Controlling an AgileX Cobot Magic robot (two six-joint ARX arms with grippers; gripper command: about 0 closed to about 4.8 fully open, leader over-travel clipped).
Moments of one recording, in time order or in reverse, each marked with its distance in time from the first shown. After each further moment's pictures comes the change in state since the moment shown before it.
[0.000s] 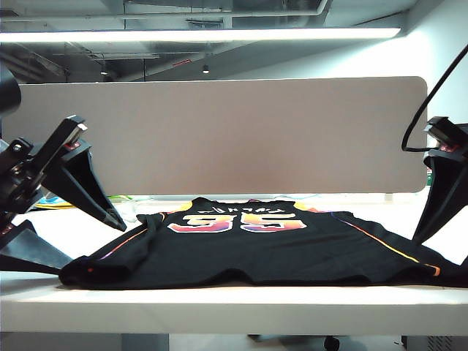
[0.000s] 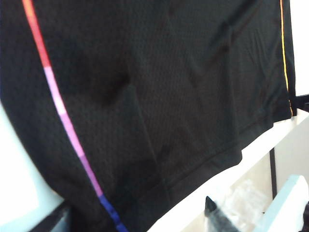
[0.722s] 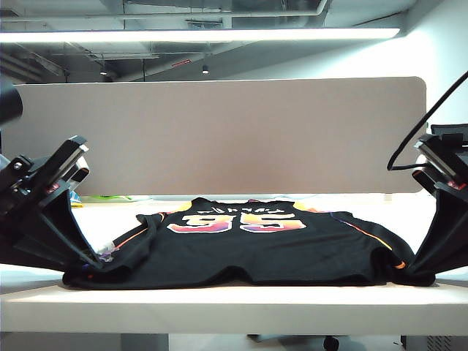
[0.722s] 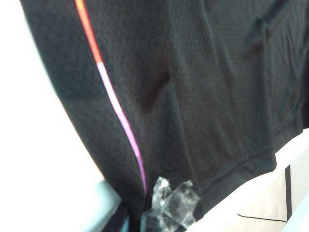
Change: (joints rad) left arm 0.000 0.035 -0.011 0.044 -0.043 -0.003; right arm 0.018 0.072 -0.067 0.182 -0.062 0.027
